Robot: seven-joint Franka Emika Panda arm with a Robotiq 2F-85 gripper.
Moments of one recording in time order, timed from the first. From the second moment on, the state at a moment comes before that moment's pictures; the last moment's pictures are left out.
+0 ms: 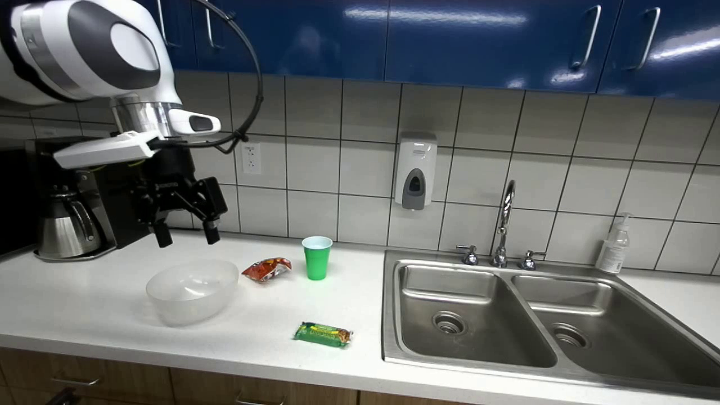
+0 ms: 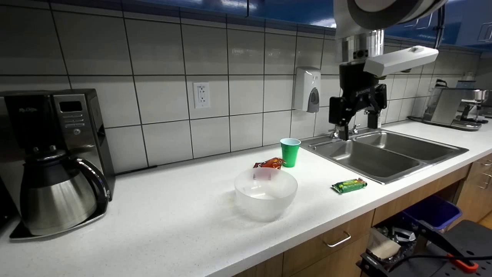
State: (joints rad) arm -0.05 -0.46 0.03 -2.77 -0.25 2.27 0.16
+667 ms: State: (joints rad) arm -0.13 -0.30 -0.20 -2.68 -0.31 2.43 -0.32
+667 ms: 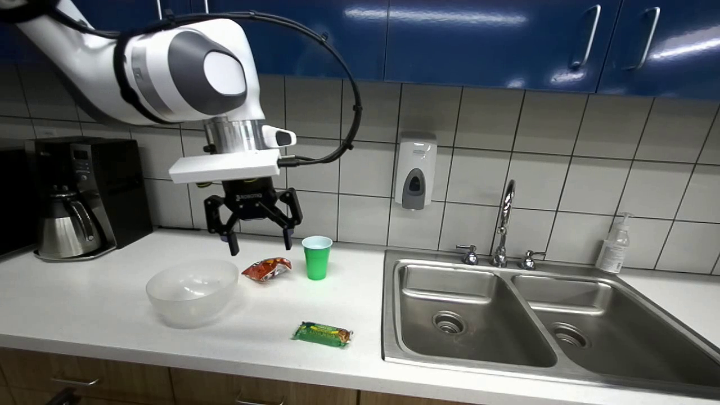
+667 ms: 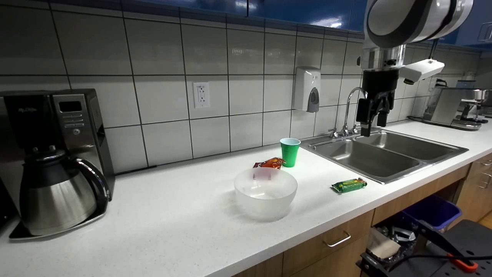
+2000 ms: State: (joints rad) arm -0.18 0.44 -0.22 -2.11 -0.31 2.53 -0.88
